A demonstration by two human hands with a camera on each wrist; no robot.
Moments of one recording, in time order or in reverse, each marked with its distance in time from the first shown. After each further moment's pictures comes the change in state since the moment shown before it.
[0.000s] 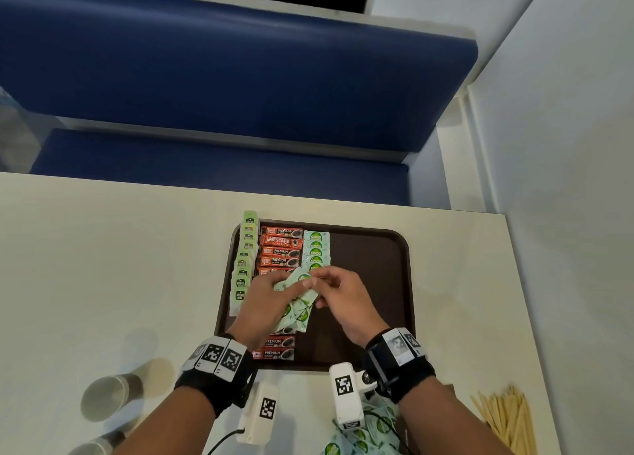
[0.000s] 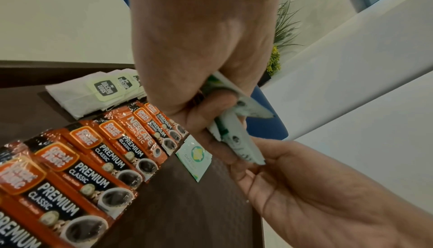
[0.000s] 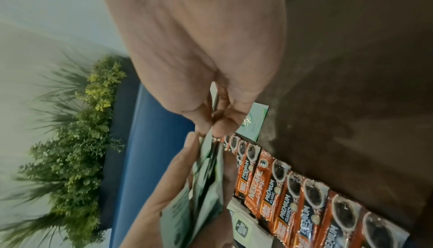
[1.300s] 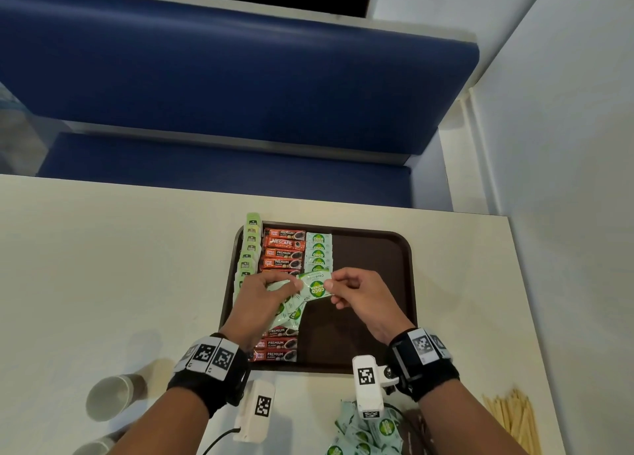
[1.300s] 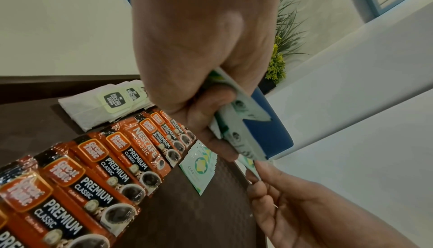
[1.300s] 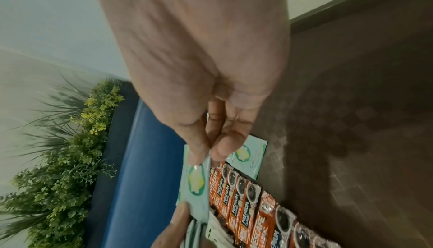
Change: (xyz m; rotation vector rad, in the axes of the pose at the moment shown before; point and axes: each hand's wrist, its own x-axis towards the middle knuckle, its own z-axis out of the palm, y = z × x) left_hand -0.002 0.005 -0.014 -0.036 0.053 -0.036; right_hand -0.010 -0.011 -0.034 0.003 -0.044 -0.011
